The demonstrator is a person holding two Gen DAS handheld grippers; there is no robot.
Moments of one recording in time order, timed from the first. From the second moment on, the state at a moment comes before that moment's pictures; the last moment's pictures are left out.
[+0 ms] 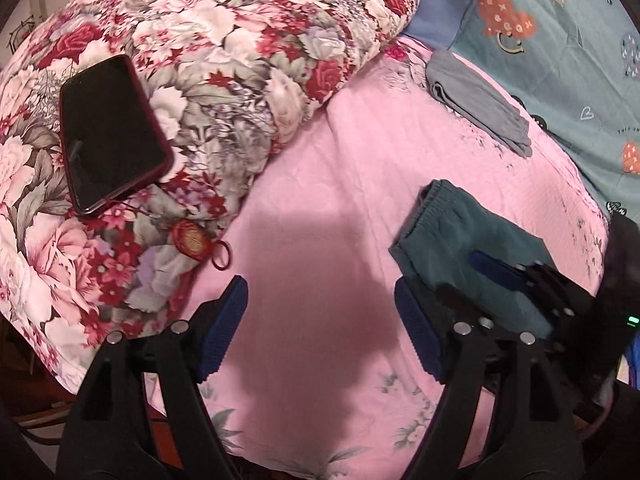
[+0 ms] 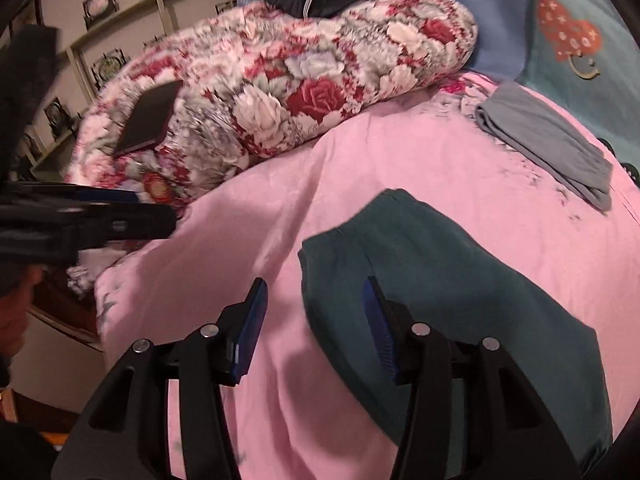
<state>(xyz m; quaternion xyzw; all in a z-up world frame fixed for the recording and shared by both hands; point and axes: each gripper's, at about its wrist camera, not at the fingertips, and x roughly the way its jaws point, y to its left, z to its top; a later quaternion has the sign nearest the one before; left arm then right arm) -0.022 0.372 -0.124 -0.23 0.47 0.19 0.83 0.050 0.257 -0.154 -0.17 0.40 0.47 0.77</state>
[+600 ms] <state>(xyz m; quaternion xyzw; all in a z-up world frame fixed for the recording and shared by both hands) 0.055 0.383 -0.132 -0.31 0.49 0.00 0.82 0.058 0.263 -0.154 -0.18 0.40 0.39 0.81</state>
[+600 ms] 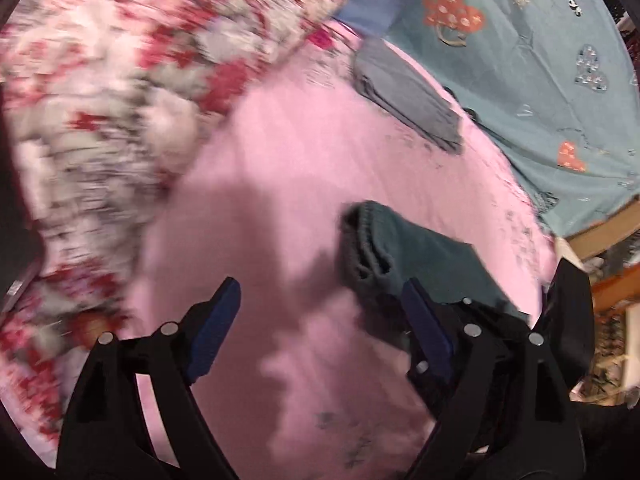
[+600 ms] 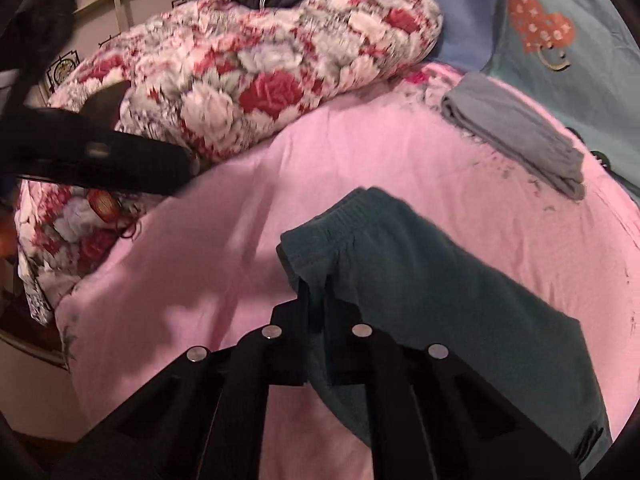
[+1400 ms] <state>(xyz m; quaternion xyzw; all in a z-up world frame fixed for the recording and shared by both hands) 0.131 0.351 -0.194 -0.47 0.51 -0.15 0.71 0.030 0.236 -0.143 -0.19 0.36 0.34 0.85</state>
